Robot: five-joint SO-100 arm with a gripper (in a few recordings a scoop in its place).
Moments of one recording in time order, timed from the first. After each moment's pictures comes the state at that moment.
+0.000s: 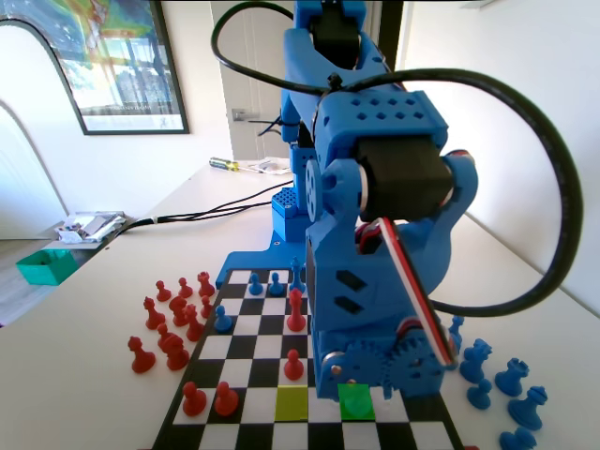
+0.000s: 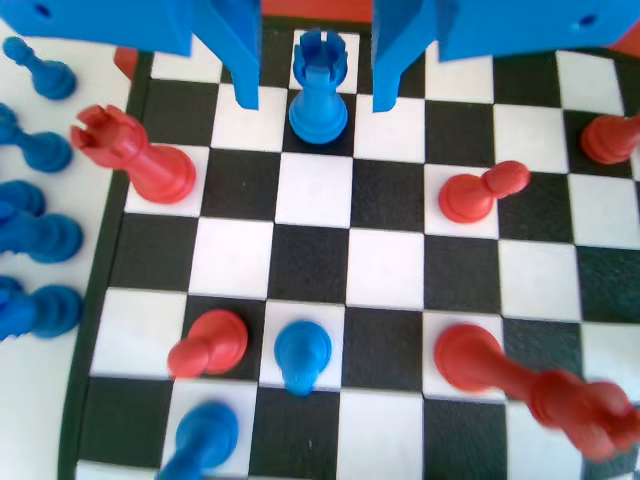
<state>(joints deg) -6.4 52.5 75.7 63.3 -87.5</state>
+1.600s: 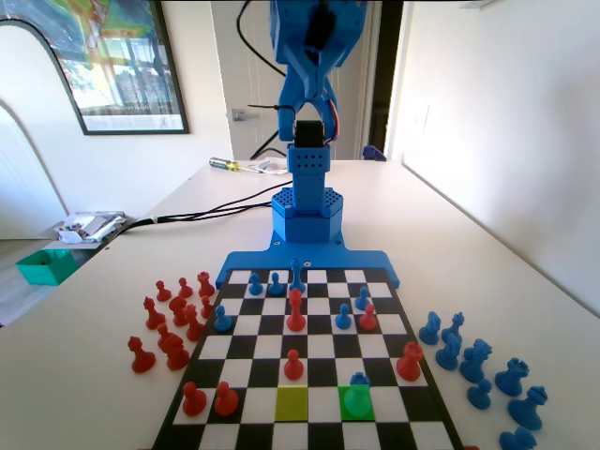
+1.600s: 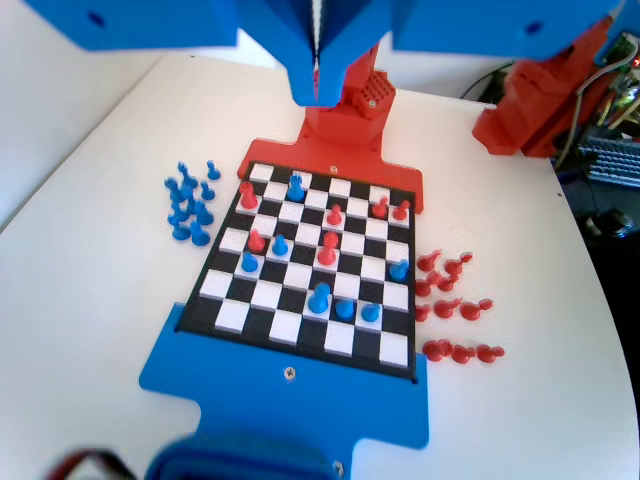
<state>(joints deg) 0.1 140.0 105.6 99.4 -101.5</state>
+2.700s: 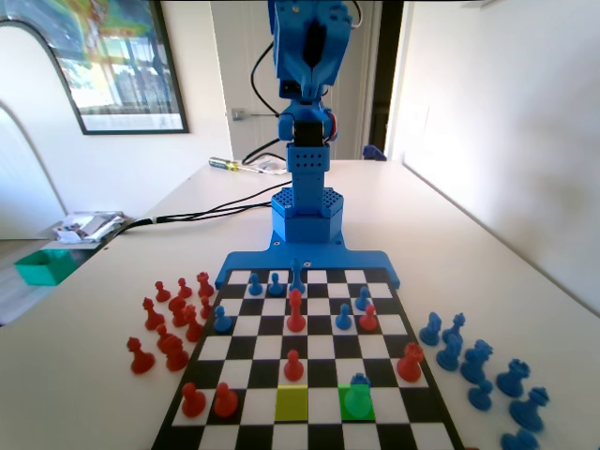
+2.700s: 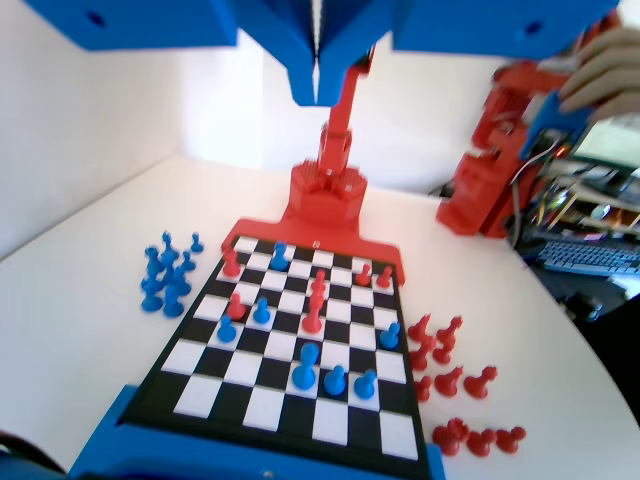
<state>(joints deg) 1.0 173.0 124.5 91.1 -101.2</state>
